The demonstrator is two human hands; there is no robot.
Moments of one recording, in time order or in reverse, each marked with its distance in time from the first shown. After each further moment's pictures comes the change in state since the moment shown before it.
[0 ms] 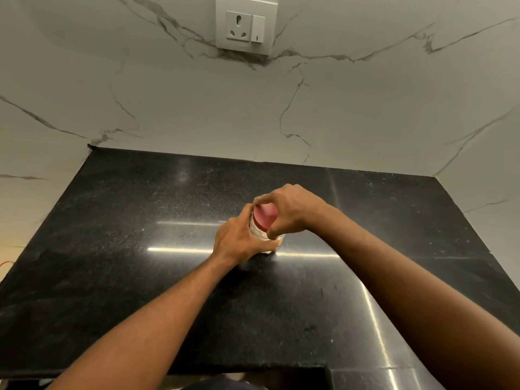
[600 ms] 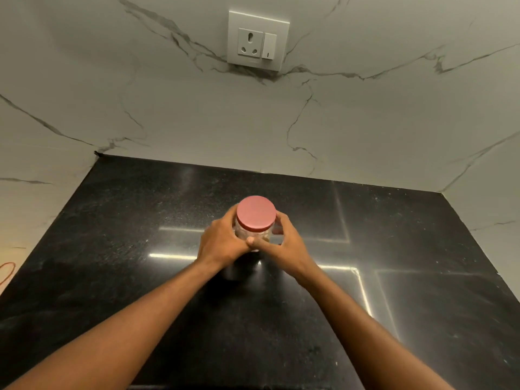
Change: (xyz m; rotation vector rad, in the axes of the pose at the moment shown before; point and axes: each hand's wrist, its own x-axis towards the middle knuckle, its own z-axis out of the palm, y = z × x) left_hand 0.012 -0.021 -0.036 -0.087 0.149 0.029; right_hand -0.009 -0.025 0.085 1.084 0.371 0.227
